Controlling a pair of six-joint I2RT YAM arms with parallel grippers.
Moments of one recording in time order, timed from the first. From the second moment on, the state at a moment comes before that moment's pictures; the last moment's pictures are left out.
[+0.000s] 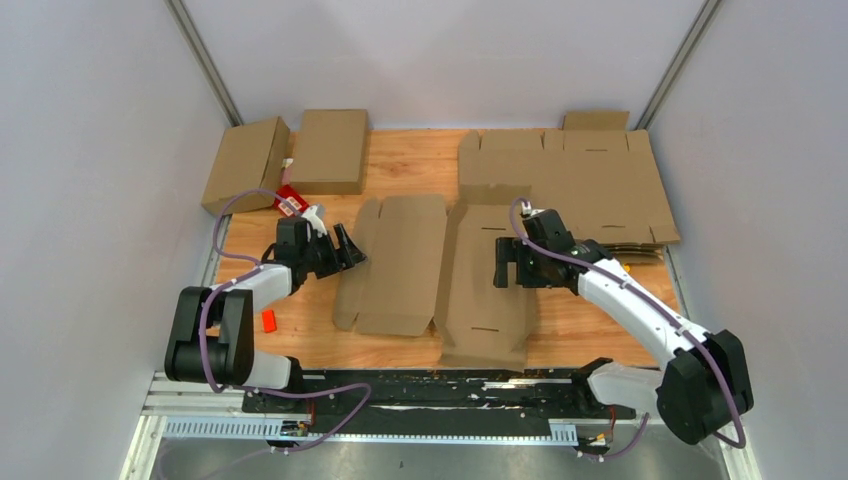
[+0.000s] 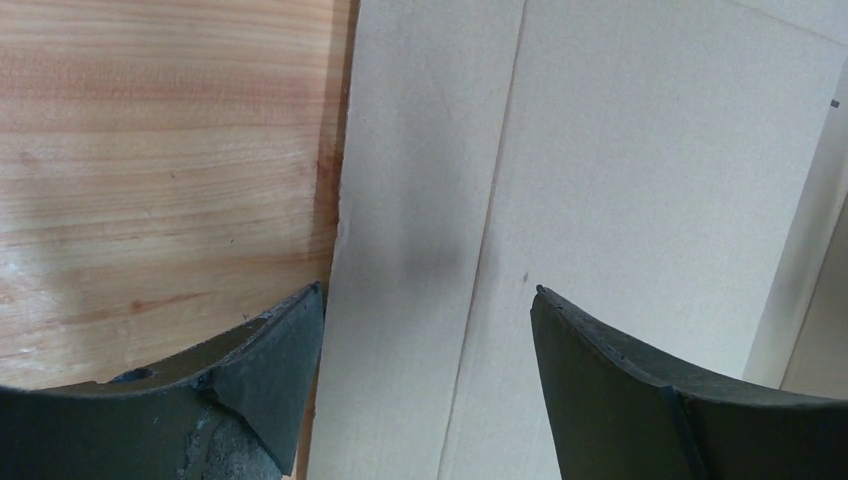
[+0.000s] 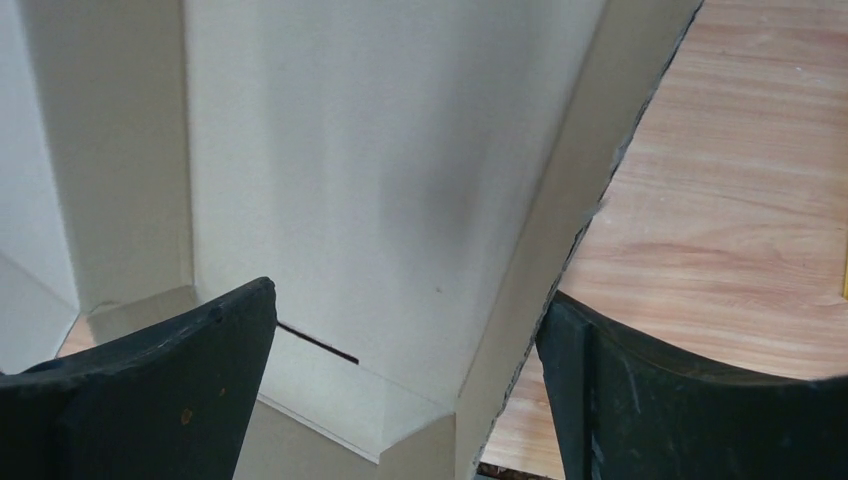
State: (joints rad) left arm -0.07 1.40 0.53 0.11 0.42 -0.46; right arm 0.46 1.21 0.83 -0.65 0.00 0.41
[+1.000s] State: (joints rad) left arm -0.07 1.41 0.52 0.12 0.44 -0.47; right arm 1.01 1.37 1.11 -0.96 0.49 0.40
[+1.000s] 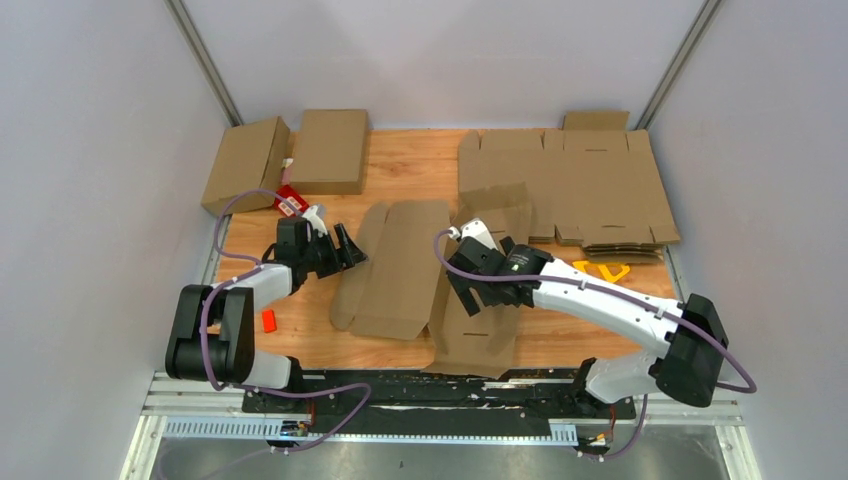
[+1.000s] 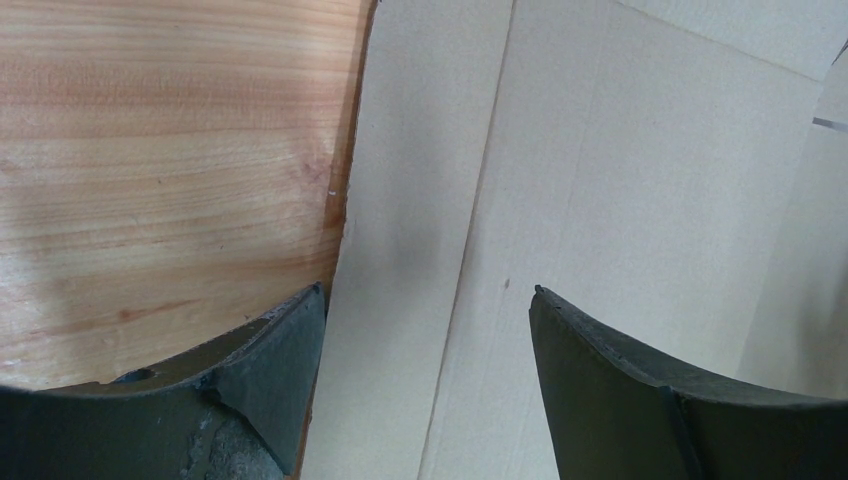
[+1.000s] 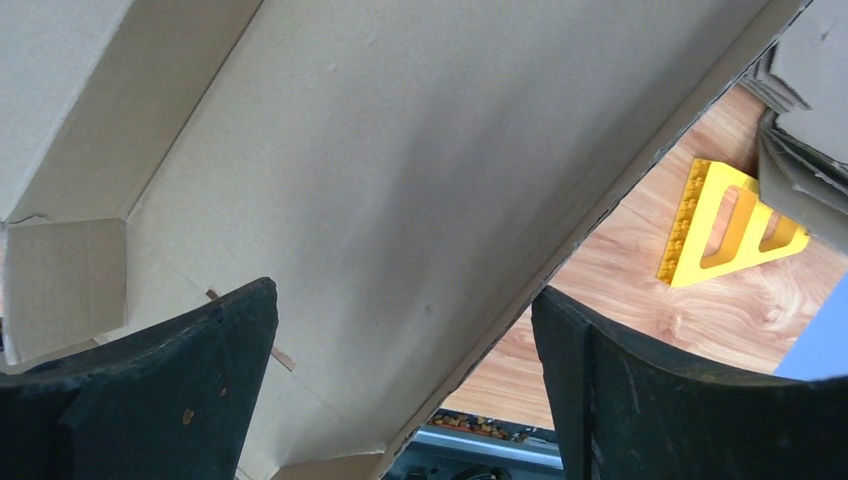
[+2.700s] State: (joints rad) left arm -0.78 0.75 0.65 -0.41 0.01 -0.37; right arm 0.72 1.21 0.90 -0.71 0.48 0.48
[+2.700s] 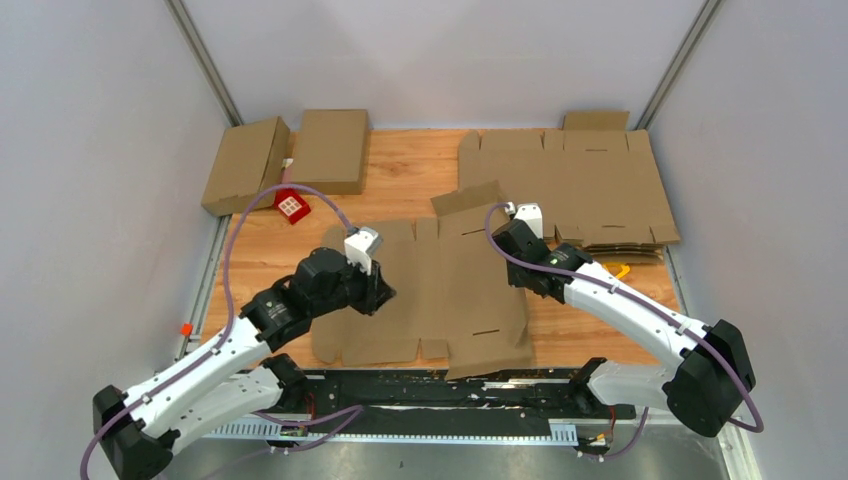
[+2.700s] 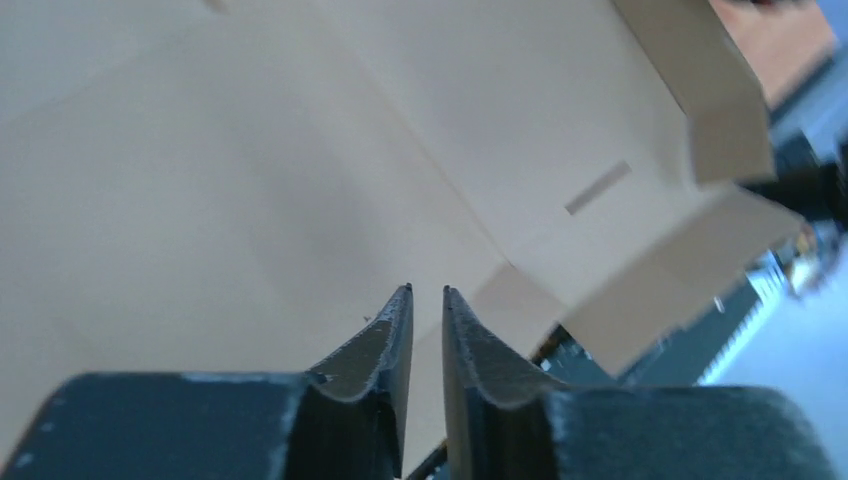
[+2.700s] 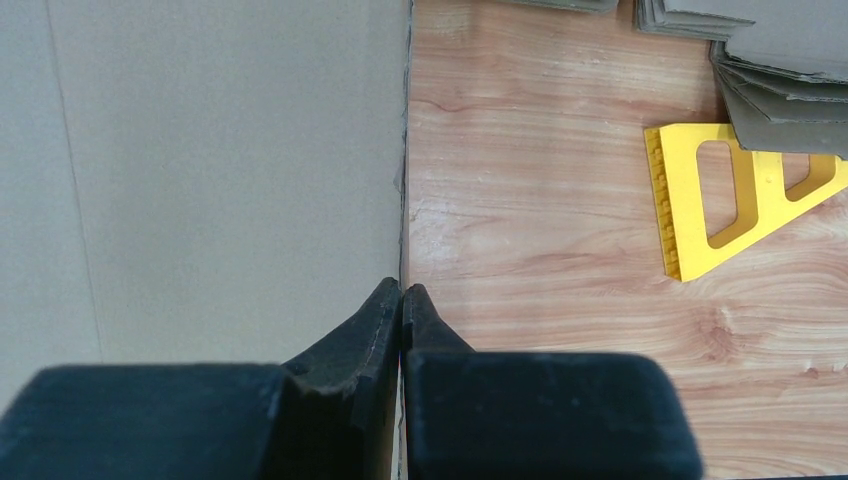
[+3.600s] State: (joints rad) left arm -1.40 1.31 0.73 -0.31 -0.33 -0.01; right arm 0.72 1.18 0.90 -0.70 0.46 0.48
